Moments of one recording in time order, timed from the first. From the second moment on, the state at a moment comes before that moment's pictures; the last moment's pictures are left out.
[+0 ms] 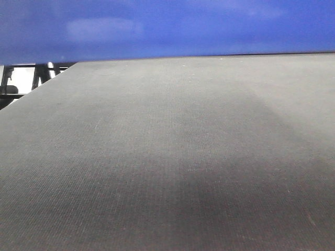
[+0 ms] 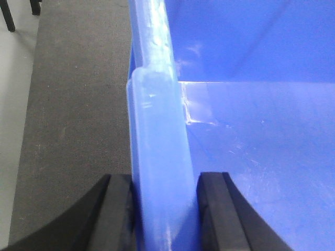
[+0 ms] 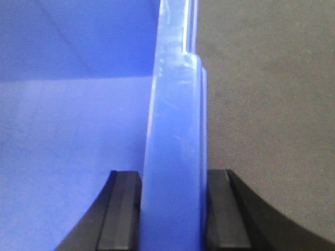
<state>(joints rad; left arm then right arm) 0.01 0.98 -1.46 -0.18 1.24 -0.07 0.30 0.98 -1.51 0.00 1.30 0.21</state>
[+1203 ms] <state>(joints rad) 0.01 0.98 -1.21 -0.18 1.04 -0.07 0.30 1.06 -1.39 0.00 1.20 0.21</state>
